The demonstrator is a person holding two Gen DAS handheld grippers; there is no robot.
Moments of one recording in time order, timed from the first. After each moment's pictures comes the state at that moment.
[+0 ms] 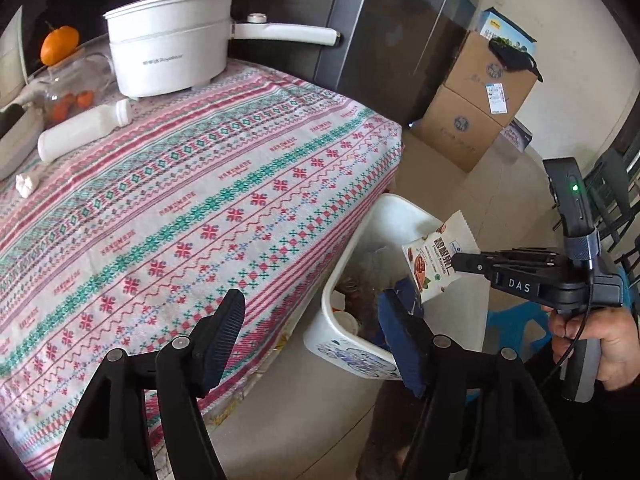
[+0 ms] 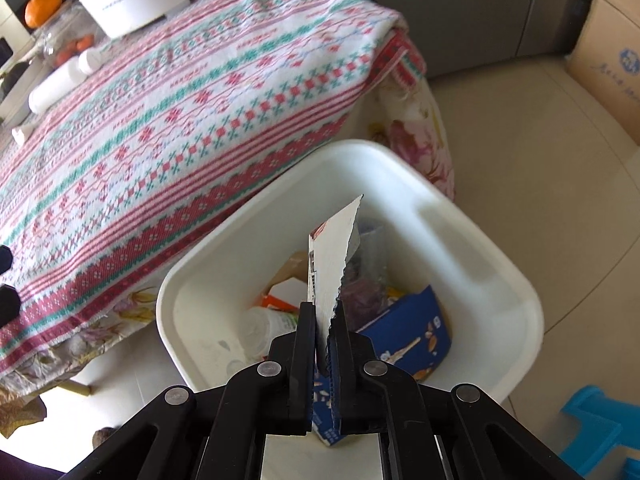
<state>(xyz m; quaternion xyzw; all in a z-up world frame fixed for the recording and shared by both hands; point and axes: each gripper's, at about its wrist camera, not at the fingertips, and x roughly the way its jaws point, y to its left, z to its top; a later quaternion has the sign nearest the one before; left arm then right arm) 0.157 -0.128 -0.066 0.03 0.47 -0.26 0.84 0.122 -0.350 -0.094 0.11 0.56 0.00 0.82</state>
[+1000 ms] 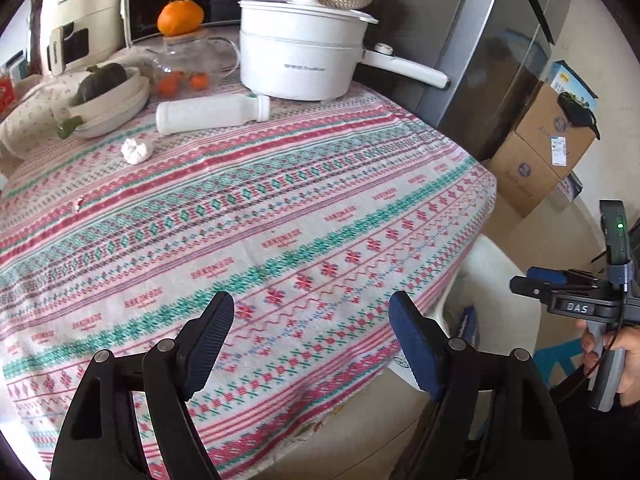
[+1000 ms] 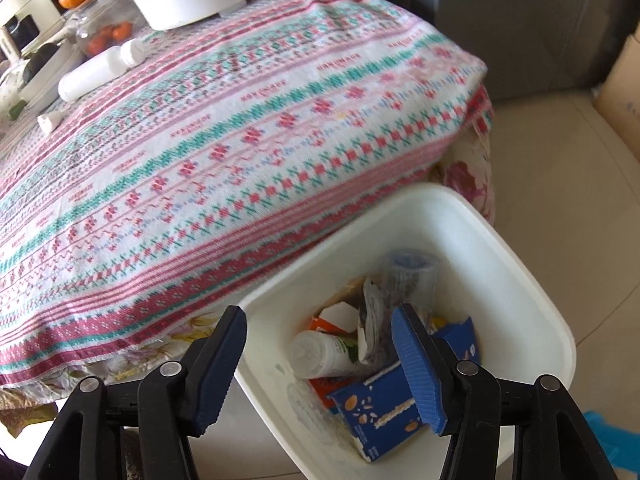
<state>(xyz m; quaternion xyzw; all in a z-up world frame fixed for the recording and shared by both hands) 0.188 -0.007 -0.052 -0.01 0.47 -0.14 0.87 0.155 -0.302 -0.064 0.08 0.55 0.03 0.83</state>
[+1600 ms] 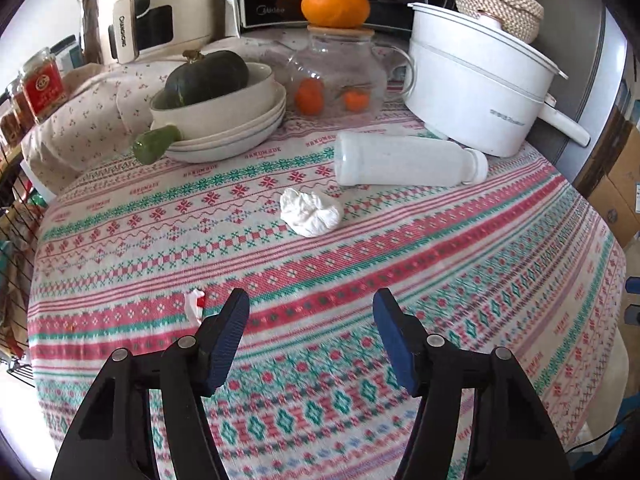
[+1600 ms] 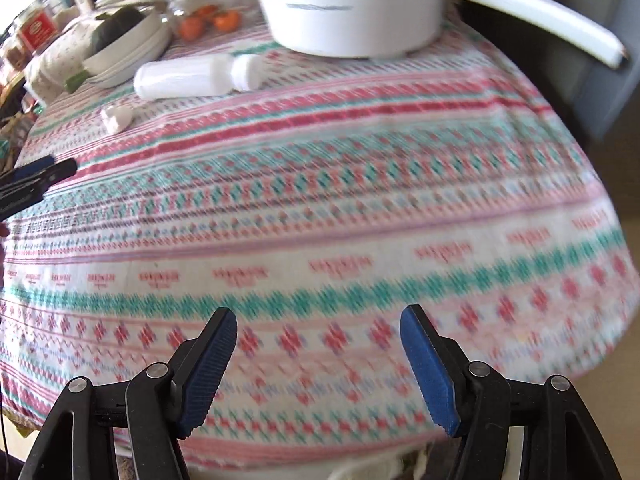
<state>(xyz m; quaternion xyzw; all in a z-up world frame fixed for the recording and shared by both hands) 0.355 0.143 -0.099 0.01 0.45 -0.03 0.89 0.283 -0.193 -0.049 -0.01 0.54 0.15 0.83</state>
